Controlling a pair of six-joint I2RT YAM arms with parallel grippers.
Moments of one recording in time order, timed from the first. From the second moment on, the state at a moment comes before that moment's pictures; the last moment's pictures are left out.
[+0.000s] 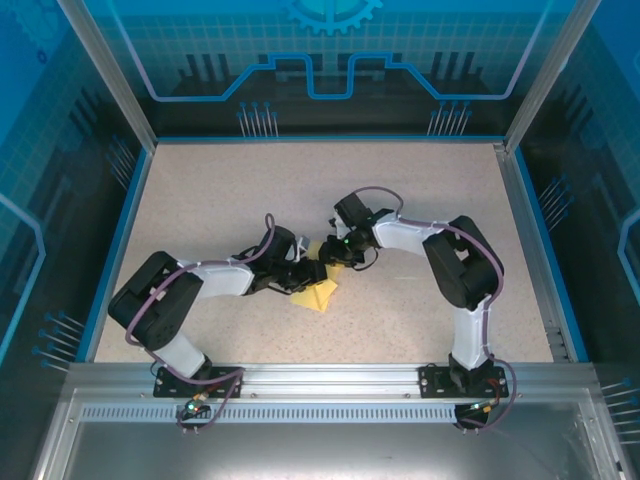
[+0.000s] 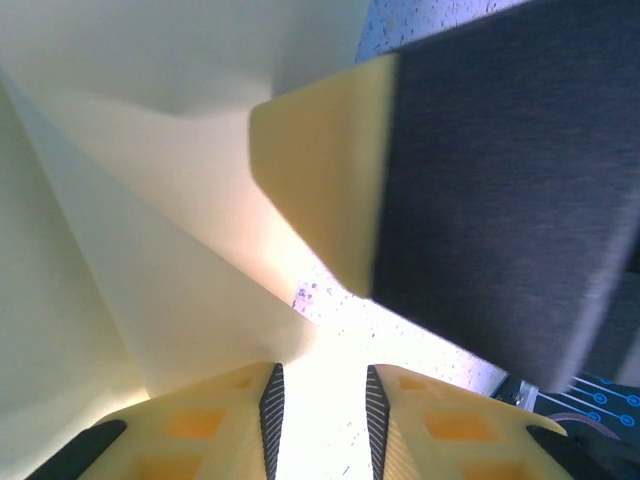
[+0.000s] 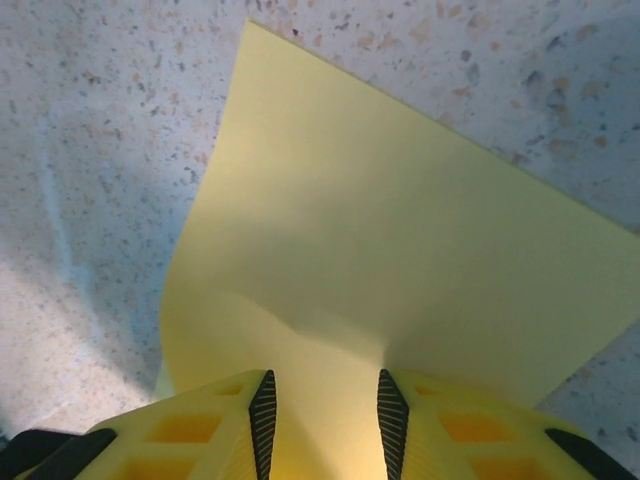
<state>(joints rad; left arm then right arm) -0.56 1.62 0.66 0.14 0.52 -0.96 0.60 1.96 1.24 -0.45 -0.42 0.60</state>
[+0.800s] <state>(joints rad) -0.56 1.62 0.66 0.10 0.47 -0.96 0.57 1.73 0.98 -0.42 -0.56 0.53</state>
